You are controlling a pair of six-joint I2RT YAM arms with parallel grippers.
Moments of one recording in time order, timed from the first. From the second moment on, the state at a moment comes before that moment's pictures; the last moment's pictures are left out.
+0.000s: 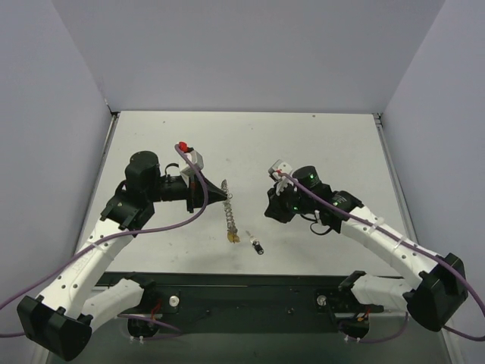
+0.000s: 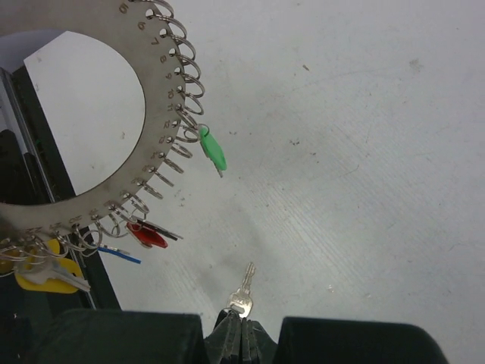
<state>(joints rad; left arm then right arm) -0.45 0.98 0.96 -0.20 0.92 -0.02 0.68 1.16 0.87 -0.42 -0.31 -0.01</state>
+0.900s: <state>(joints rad) -0.24 0.97 0.92 -0.35 0.66 -0.06 0.95 1.53 0.75 -0.27 -0.07 0.05</state>
